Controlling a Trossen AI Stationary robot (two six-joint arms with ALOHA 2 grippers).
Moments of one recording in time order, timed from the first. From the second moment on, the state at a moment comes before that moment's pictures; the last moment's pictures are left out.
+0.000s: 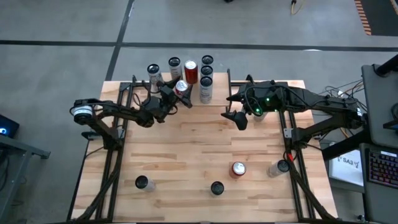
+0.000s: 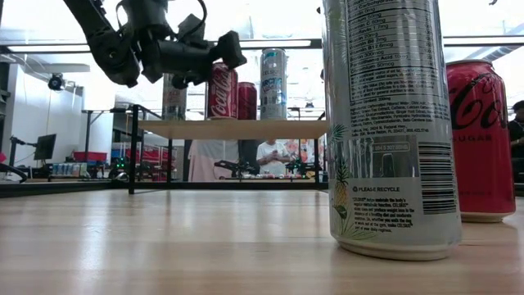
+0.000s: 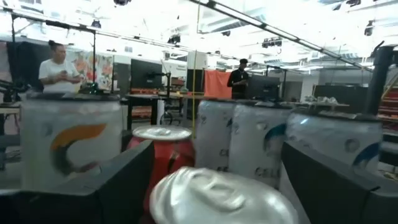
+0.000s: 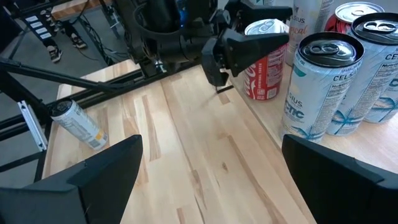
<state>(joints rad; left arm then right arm) 0.27 1.58 0.64 1.29 -0.62 0.10 -0.08 1.23 1.38 -0.62 0.08 0.29</state>
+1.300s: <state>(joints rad) 0.20 1.26 0.83 -0.16 -0.67 0.15 -0.08 1.23 1.38 -0.62 0.08 0.27</state>
